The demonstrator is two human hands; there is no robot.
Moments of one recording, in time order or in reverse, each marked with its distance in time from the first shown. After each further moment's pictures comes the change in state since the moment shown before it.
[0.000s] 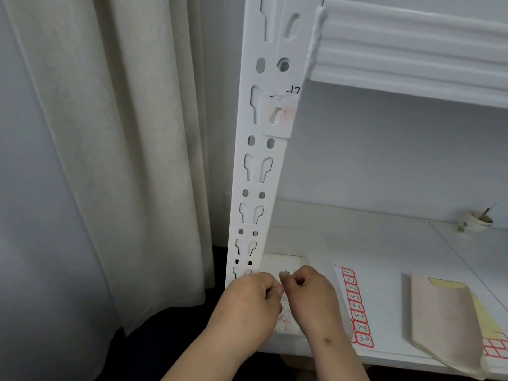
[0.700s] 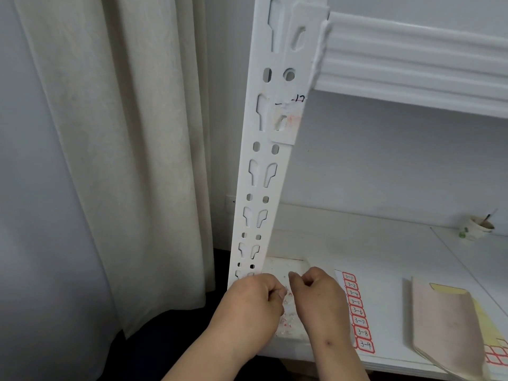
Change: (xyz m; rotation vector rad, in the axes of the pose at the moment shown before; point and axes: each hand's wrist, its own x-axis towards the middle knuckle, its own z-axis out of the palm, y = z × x) left_hand -0.001 0.002 -0.004 0.004 0.001 0.028; right_hand -0.005 -0.005 -0.008 -0.050 0.120 0.026
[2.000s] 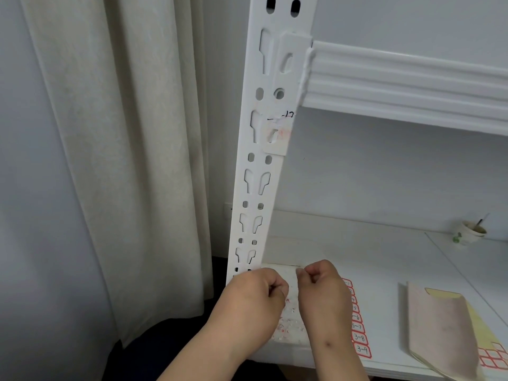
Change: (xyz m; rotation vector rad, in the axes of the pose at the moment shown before) left_hand -0.007 0.021 -0.011 -0.055 0.041 0.017; right_hand -0.002 -0.005 -0.013 0.155 0.171 -0.074
